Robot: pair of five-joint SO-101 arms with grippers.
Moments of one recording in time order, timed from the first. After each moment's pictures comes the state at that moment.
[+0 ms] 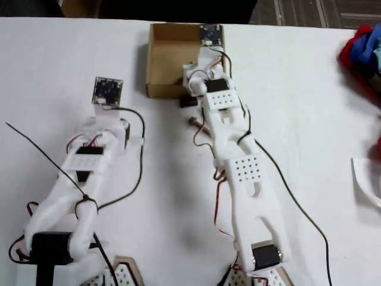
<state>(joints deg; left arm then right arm) -6.9 -14.5 55.3 12.4 -4.4 -16.9 72.7 -68.1 42.4 -5.3</state>
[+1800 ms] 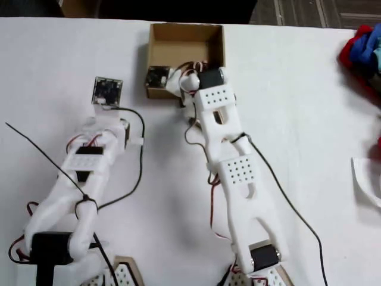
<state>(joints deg) -6.9 -14.5 55.3 12.4 -4.4 -20.7 74.5 -89.3 93.8 63.9</state>
